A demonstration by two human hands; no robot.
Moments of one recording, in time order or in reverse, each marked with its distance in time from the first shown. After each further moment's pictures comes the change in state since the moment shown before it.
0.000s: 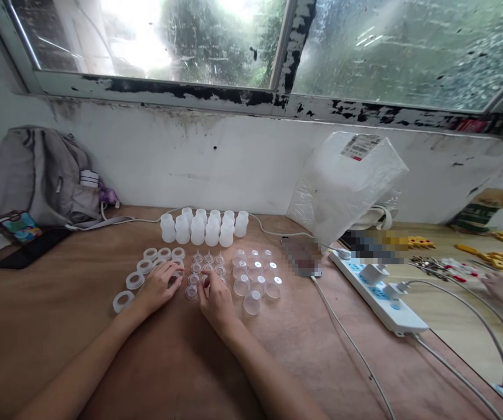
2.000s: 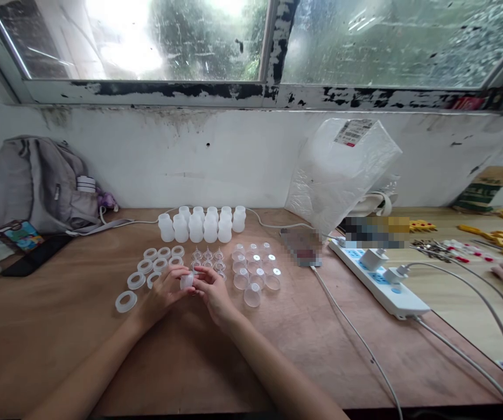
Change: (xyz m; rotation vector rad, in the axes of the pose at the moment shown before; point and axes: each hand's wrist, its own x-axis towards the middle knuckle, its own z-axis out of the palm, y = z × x) left_hand -0.009 0.024 -0.003 -0.230 0.163 0.256; right_hand 0.005 -0.016 -0.001 1.310 -0.105 0.588
